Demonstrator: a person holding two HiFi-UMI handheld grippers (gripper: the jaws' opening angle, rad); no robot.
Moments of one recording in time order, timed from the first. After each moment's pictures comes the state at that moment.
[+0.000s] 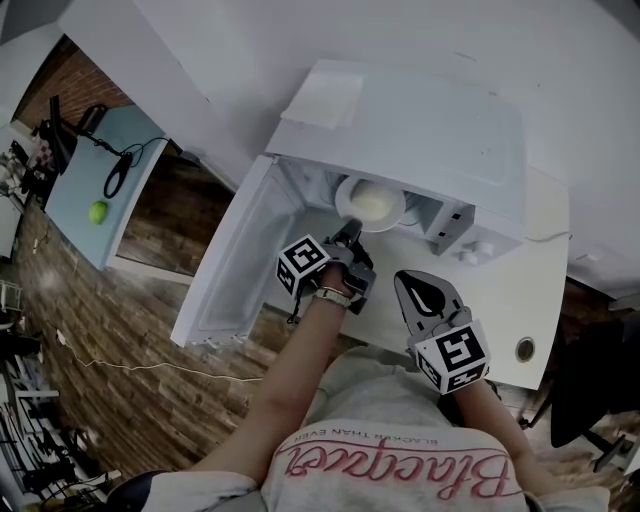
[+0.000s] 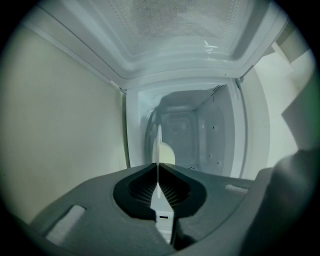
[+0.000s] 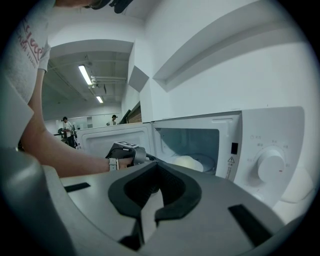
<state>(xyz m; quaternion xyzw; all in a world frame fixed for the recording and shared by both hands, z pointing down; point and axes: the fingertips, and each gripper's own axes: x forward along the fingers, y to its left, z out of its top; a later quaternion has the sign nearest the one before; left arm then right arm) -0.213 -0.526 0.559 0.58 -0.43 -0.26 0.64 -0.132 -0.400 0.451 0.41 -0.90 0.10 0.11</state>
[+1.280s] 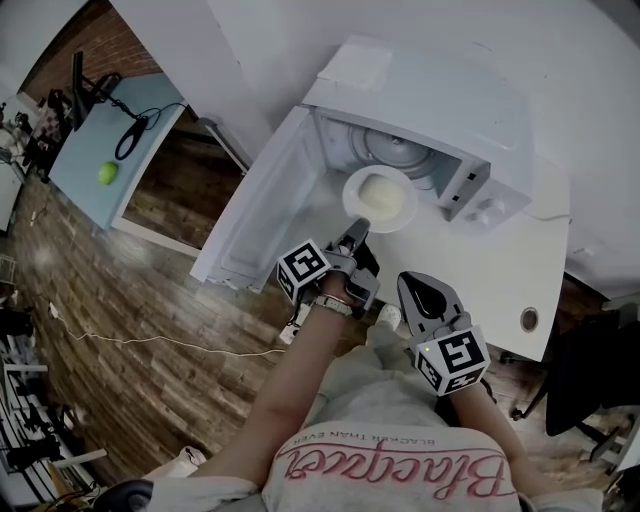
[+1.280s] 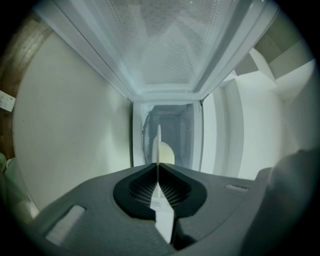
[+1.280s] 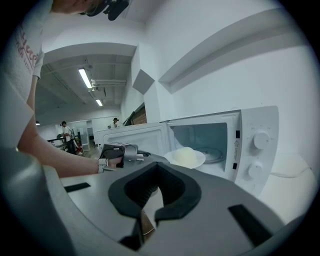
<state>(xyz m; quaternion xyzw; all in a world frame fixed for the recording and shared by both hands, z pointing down) -0.235 -0.418 0.529 0.60 -0.38 -0.31 0.63 -0.160 -0.306 0.452 0.41 -0.90 0.12 0.10</state>
